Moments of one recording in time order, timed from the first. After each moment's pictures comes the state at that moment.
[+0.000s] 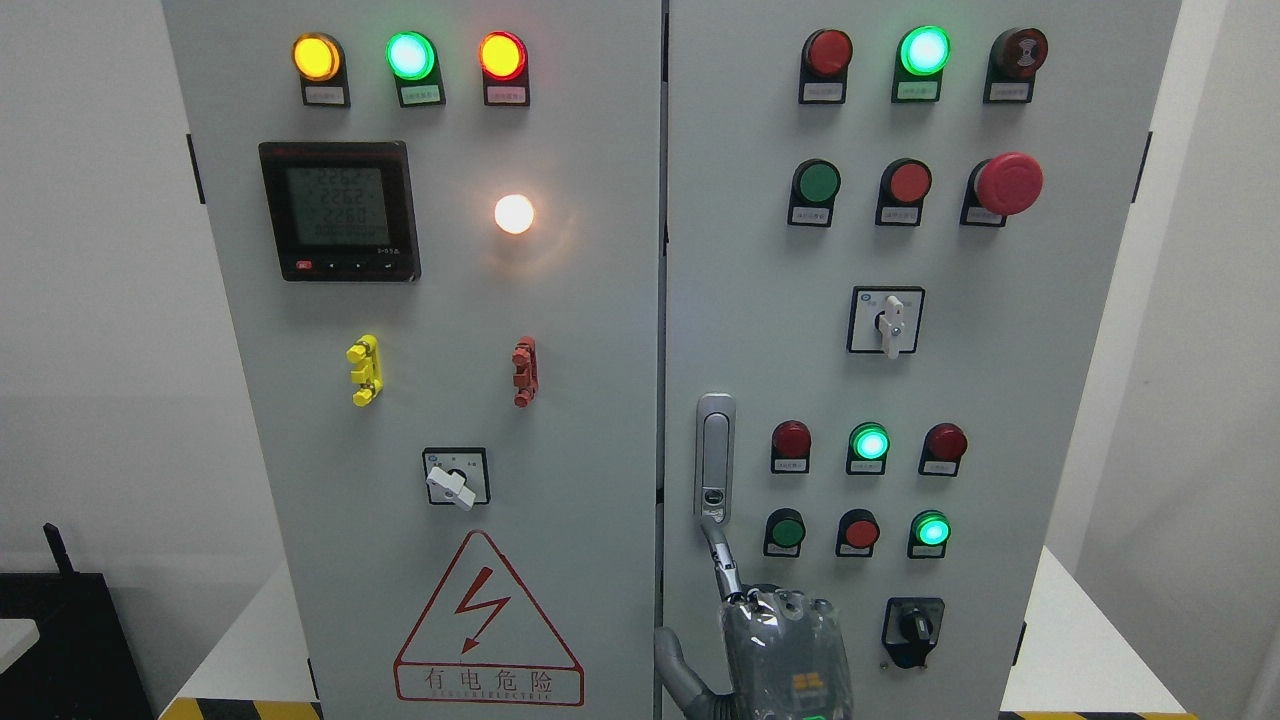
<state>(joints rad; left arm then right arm) 0.06 -0.08 0.00 0.00 0.11 -0.13 -0.07 -0.29 0.14 0.34 -1.66 1.40 0.15 -0.26</state>
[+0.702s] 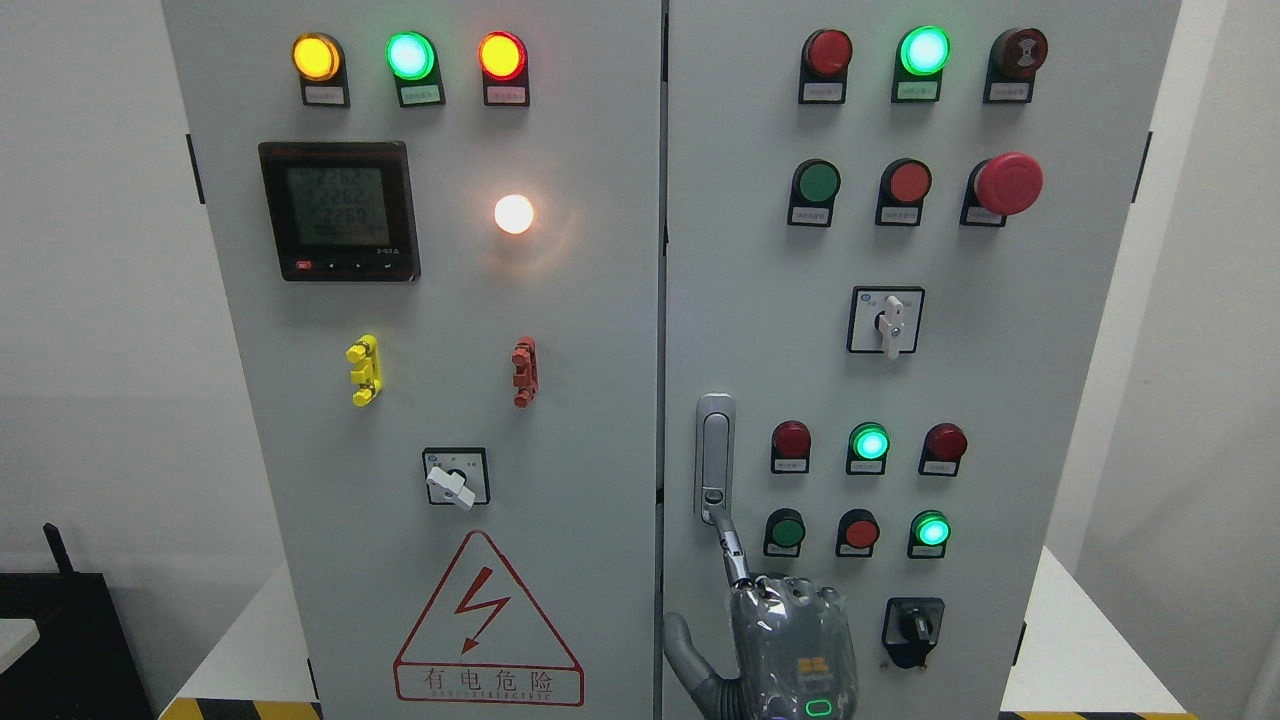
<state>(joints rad) 0.06 -0.08 0.00 0.00 0.11 -0.13 -0.07 -0.31 0.14 0.33 -1.64 1.40 0.15 -0.25</state>
